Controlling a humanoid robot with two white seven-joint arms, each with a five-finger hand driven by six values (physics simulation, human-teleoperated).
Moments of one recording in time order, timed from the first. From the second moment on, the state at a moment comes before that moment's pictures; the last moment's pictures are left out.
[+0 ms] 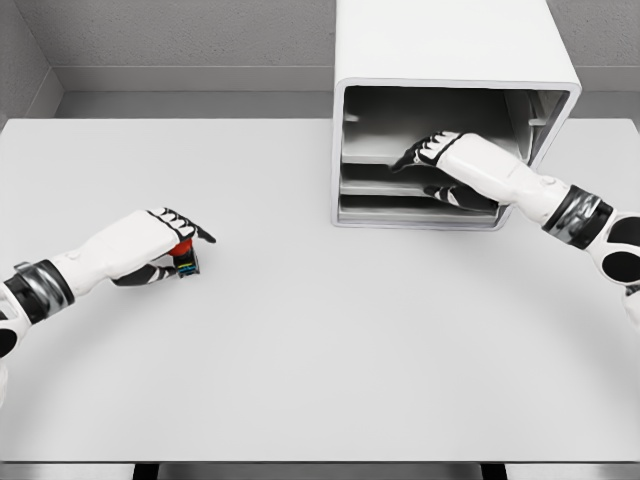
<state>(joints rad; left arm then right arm) -0.12 0.42 0.03 -1.65 -0.73 -0.61 -0.61 -0.51 -0.64 0.50 -1.39 0.39 -0.61 0.17</state>
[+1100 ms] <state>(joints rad) -0.11 0.40 0.05 -1.68 -0.71 -0.61 -0.61 -0.40 -0.82 0.49 -1.58 0.36 -0.61 0.17</state>
